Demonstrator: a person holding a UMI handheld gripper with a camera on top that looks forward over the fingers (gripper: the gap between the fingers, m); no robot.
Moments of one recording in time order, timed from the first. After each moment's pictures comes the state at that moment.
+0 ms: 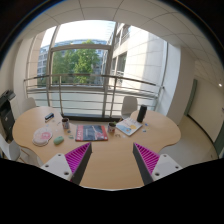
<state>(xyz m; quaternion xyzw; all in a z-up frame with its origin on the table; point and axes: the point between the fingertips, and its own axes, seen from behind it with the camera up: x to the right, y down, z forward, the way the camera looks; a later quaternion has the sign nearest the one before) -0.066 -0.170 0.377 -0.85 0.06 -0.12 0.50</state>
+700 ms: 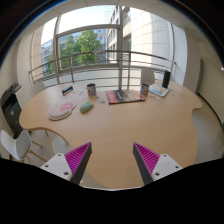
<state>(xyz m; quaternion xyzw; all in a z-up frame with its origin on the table) -0.290 -0.182 0.123 -0.90 0.08 -0.04 0.43</state>
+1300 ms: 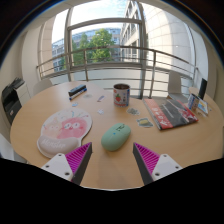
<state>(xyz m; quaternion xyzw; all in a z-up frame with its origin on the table) -0.406 0.140 0.013 -0.90 0.02 0.00 0.44</state>
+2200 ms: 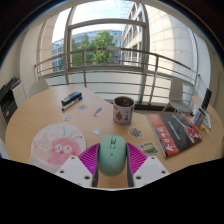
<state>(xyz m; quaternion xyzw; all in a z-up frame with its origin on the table) -0.399 0.236 0.026 -0.89 0.01 -0.02 0.45</state>
